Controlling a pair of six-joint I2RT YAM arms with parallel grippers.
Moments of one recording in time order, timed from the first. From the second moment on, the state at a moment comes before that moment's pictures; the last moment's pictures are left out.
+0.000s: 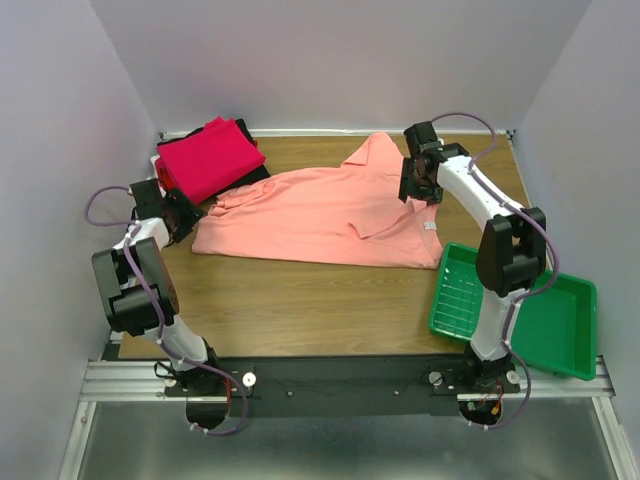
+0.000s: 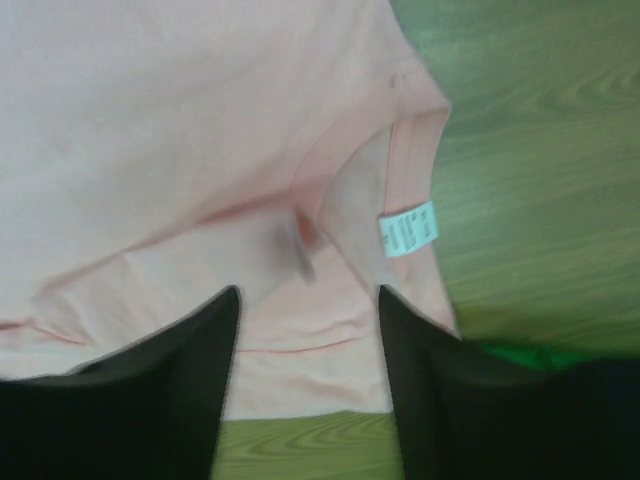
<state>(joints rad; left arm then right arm) 0.34 1.66 0.96 -0.10 0.27 -0.56 0.29 1.94 1.67 -0.86 0.26 0.41</state>
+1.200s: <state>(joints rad) 0.02 1.67 0.84 0.06 0.26 -0.48 0.43 2.03 1.54 -0.68 -0.18 0.31</state>
